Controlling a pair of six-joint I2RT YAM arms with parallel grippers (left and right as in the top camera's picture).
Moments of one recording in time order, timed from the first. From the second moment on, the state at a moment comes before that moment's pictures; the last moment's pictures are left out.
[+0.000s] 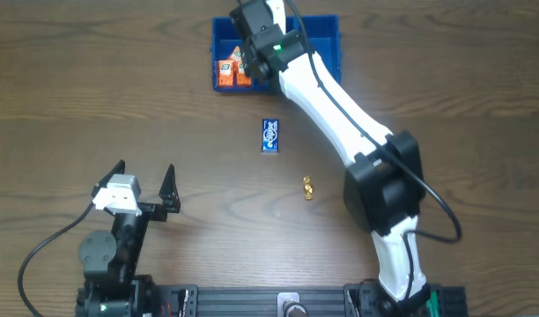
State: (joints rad) left arm 0.02 0.01 0.03 -0.11 0.18 -0.09; right arm 0.58 2.13 1.99 -0.90 0.36 0.35
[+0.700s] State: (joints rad) left arm 0.02 0.01 0.03 -0.11 0.18 -0.09; right arm 0.65 2.12 1.64 -0.86 0.10 0.57
